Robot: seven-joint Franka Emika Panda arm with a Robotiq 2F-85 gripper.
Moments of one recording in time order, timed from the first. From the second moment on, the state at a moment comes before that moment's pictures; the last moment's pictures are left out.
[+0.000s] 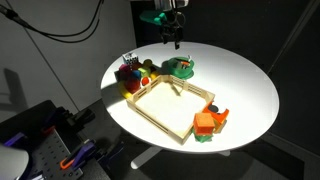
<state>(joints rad) 0.02 0.57 -0.09 -1.65 -0.05 2.36 0.23</state>
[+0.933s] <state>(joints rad) 0.02 0.43 -0.05 -1.74 -0.05 2.26 0.20</state>
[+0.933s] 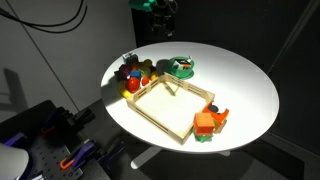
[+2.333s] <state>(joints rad) 0.01 0.04 -0.05 -1.99 -0.04 1.97 0.00</state>
